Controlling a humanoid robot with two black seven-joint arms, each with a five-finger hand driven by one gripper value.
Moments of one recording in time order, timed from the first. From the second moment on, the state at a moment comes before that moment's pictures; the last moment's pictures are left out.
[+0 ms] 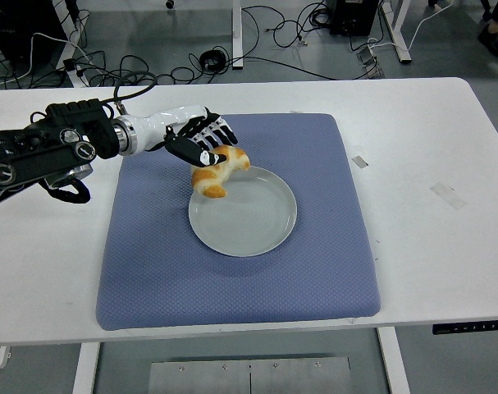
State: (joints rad) left arm -1.29 0.45 0.07 -1.13 0.58 -0.03 -0.04; right arm -0.12 0.00 0.08 0.14 -0.10 -0.14 0.25
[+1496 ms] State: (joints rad) left arm -1.14 0.58 0.03 -0.99 0.58 -0.03 -0.08; right arm -0.12 0.00 0.08 0.14 -0.10 -0.14 0.25
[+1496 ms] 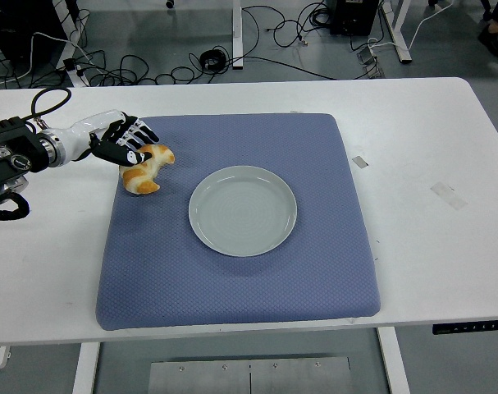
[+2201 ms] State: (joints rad) left arm -1.11 0.57 0.03 -0.98 0.58 -0.02 -0.08; right arm -0.12 0.00 0.08 0.14 -0.10 -0.14 0.25
